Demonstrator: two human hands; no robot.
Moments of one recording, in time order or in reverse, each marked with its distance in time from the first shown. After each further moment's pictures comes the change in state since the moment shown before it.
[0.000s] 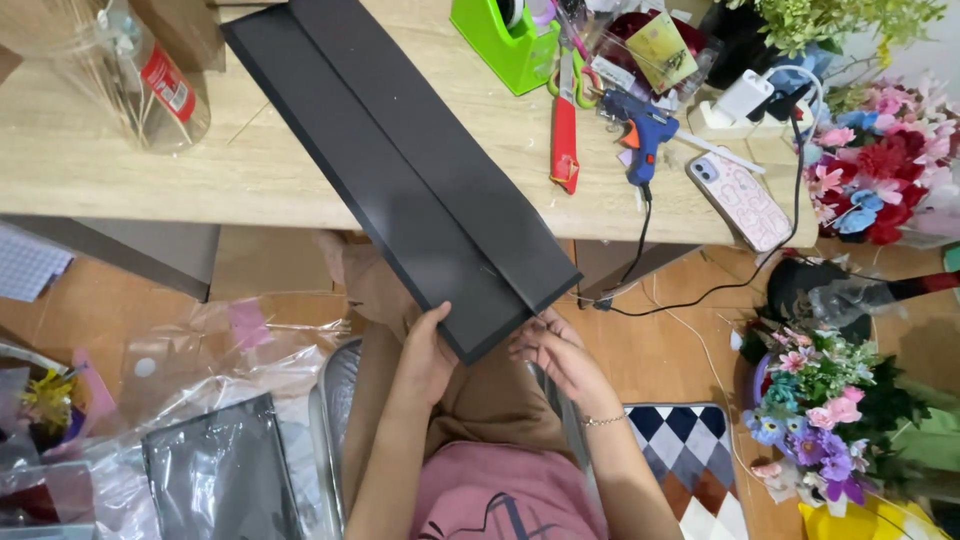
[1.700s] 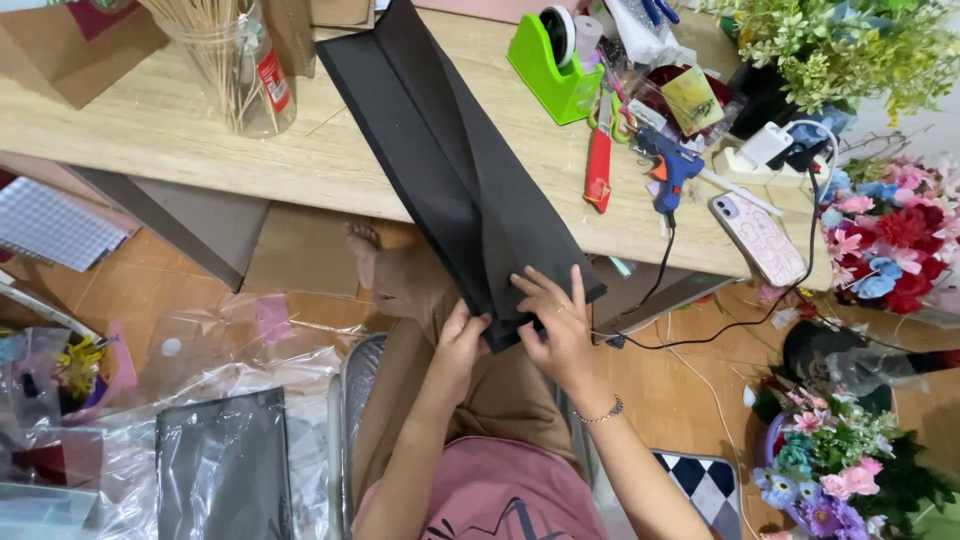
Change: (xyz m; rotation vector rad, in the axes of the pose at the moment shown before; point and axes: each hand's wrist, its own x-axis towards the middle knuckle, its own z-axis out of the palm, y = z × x) left_hand -0.006 -0.035 -0.021 0.295 -0.113 0.322; right_hand -0.007 -0.036 0.092 -1.266 -0.013 -1.132
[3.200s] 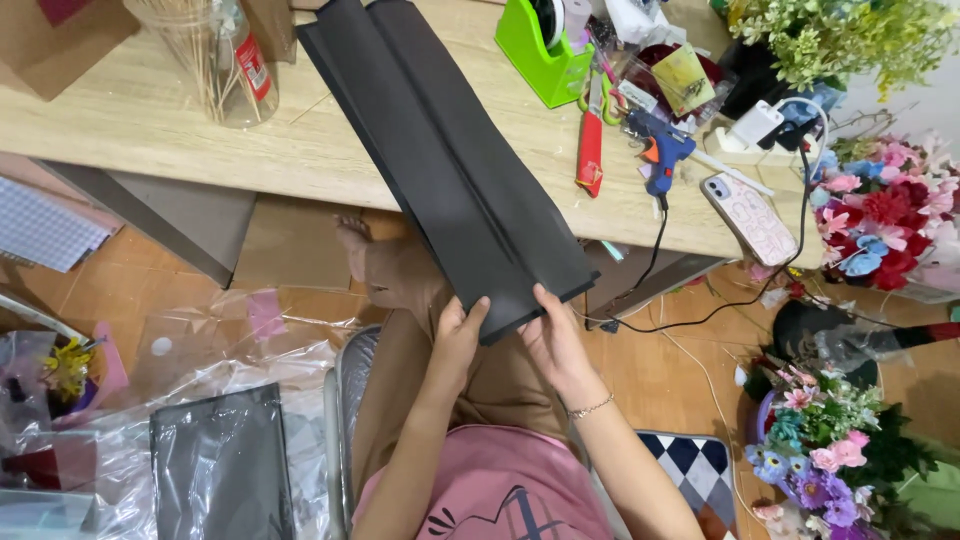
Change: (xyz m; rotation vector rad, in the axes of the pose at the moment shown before) left_hand -0.004 0.006 0.006 0.063 0.046 0.025; right_hand -0.031 0.007 0.021 1.346 0.346 1.168
